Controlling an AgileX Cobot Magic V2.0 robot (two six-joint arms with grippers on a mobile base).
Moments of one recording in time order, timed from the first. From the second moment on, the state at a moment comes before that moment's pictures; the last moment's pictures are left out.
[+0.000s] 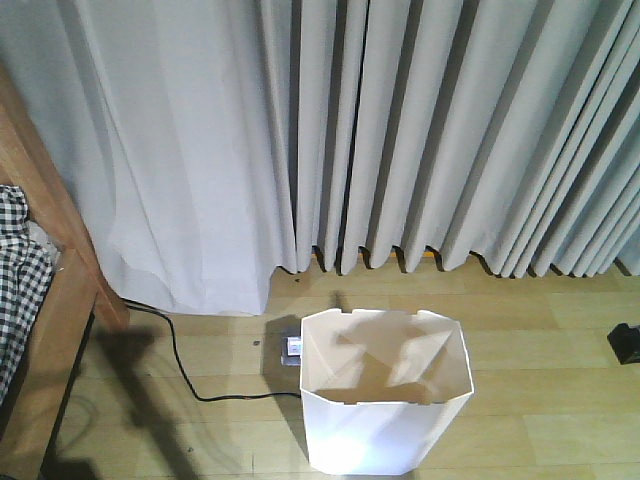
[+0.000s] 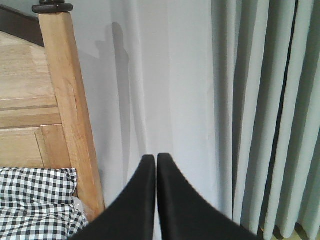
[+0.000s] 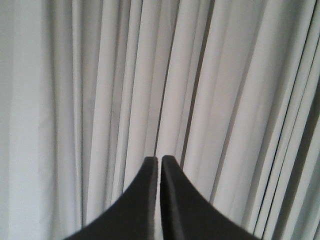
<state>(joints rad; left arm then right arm) 0.05 -0.02 0.03 0.04 0.12 -0.05 0.23 0.40 -0.16 0.66 -0.21 -0.72</state>
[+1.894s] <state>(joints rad) 0.05 -0.02 0.03 0.04 0.12 -0.05 0.03 -0.01 0.03 -0.04 0.11 0.04</state>
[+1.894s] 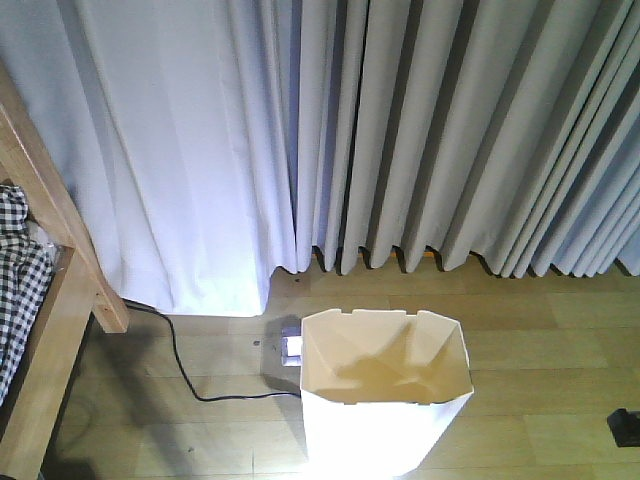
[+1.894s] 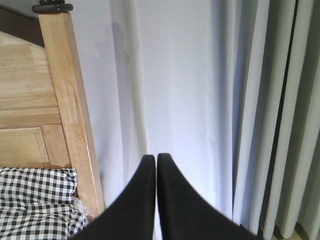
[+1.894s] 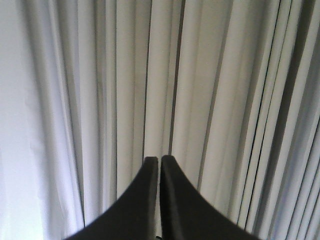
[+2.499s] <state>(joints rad) 0.05 -0.02 0.03 0.04 0.12 -0.05 0.03 -0.01 0.03 -0.04 0.11 0.04</state>
